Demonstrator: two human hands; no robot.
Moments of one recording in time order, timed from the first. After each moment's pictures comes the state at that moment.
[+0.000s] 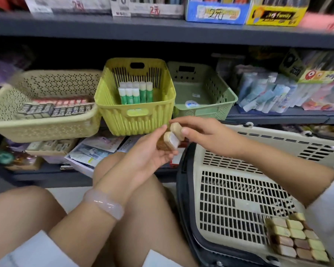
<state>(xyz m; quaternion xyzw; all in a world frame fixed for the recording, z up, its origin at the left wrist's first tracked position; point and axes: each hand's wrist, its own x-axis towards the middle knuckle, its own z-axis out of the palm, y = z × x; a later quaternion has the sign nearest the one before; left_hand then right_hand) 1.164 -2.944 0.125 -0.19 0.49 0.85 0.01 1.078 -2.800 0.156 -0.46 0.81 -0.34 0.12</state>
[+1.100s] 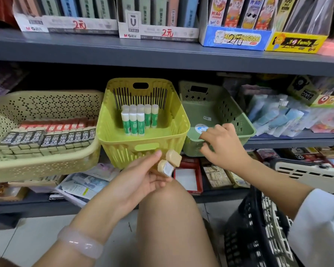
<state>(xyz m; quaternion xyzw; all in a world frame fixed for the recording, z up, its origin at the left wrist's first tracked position) 1.141 -3.012 0.118 -0.15 0.49 0.86 0.07 0.995 -2.828 0.116 -0.39 0.90 -0.03 -0.21</state>
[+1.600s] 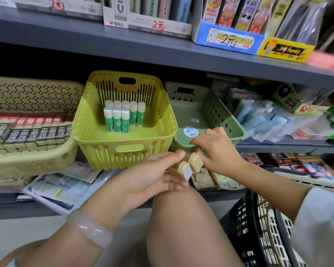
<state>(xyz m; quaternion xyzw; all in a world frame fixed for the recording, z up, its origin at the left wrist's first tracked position) 1.106 -2.973 0.131 -0.10 0.51 0.84 0.17 0.992 -2.814 0.128 -0.45 0.88 -0.04 -0.16</state>
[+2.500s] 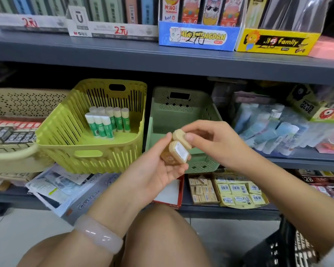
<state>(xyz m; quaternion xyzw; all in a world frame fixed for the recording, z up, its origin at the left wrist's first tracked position) 1.054 -2.890 0.147 -0.19 0.42 0.89 0.01 0.952 -2.766 0.168 -0.44 0.76 -0.47 0.12</state>
